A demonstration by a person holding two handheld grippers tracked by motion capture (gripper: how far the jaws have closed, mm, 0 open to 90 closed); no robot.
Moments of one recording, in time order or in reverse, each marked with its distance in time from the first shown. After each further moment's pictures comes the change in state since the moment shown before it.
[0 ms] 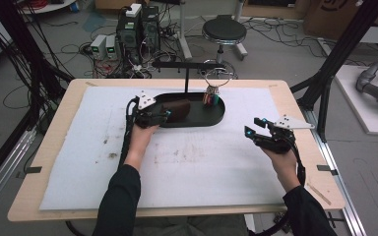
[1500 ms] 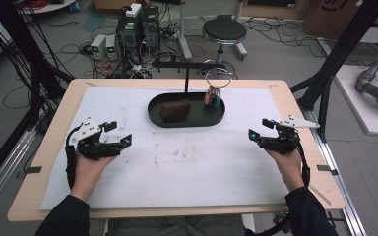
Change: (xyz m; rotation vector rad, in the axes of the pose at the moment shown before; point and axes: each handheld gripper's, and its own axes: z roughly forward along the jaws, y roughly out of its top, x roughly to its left) left arm 0.022 -0.040 -0.162 -0.052 -0.110 -0.067; right arm -0.016 -0.008 -0.005 0.040 0.001 0.084
